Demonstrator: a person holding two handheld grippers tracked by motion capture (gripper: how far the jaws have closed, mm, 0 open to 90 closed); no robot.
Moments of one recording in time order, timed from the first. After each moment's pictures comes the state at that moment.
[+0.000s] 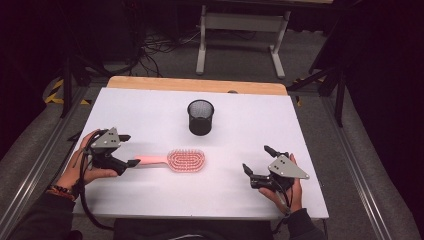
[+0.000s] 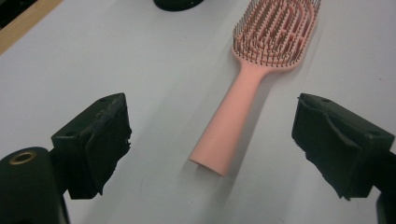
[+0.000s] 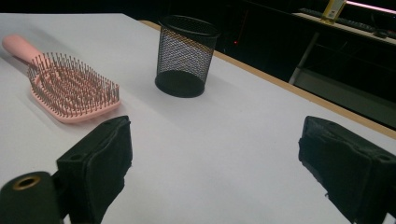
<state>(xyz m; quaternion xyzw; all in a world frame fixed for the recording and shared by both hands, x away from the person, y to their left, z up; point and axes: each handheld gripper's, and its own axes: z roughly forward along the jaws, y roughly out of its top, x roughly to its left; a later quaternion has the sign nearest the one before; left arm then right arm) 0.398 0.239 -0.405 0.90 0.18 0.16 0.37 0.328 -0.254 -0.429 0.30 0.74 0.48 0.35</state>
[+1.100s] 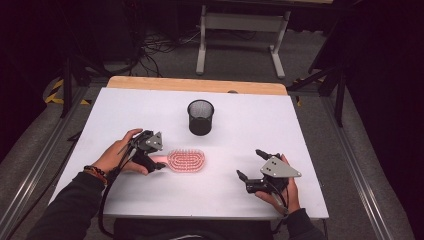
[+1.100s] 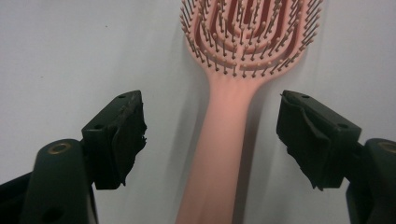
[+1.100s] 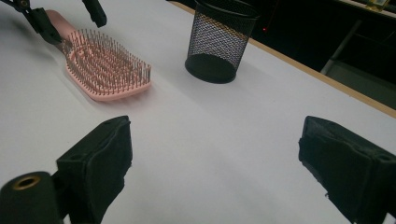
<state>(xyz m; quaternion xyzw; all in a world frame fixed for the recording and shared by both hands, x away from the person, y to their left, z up) 0.438 0.152 -0.433 0.97 0.09 0.09 0.23 0.330 -0.244 -0.435 0.27 0.78 0.47 0.31</state>
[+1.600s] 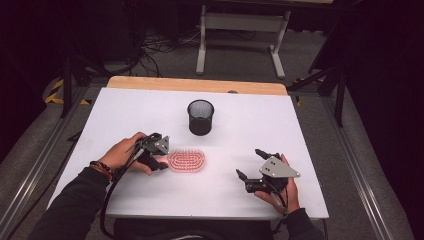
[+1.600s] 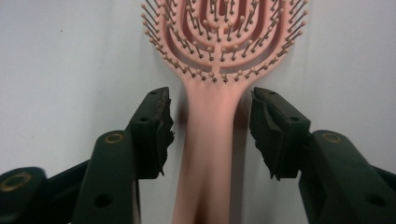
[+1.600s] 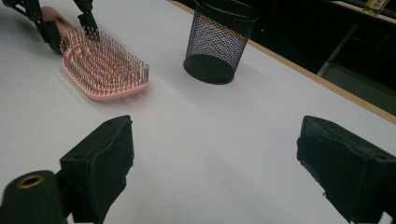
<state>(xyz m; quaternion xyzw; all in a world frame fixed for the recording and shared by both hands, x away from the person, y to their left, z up) 0.445 0.136 -0.436 0.98 0.04 0.06 0.18 0.331 -0.242 -0.435 0.26 0.78 0.46 0.32</state>
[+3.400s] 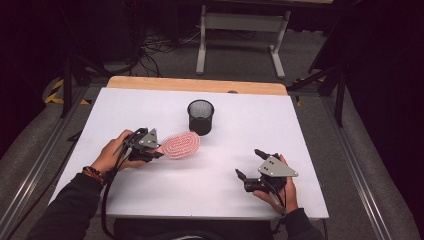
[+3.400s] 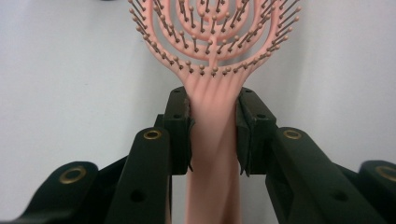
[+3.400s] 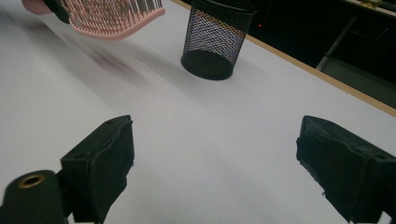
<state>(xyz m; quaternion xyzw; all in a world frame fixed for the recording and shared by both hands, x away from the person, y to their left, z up) 0.432 0.168 -0.423 0.95 0.10 0.15 0.27 0.333 -0.239 -0.438 0.27 0.78 0.46 0.32</state>
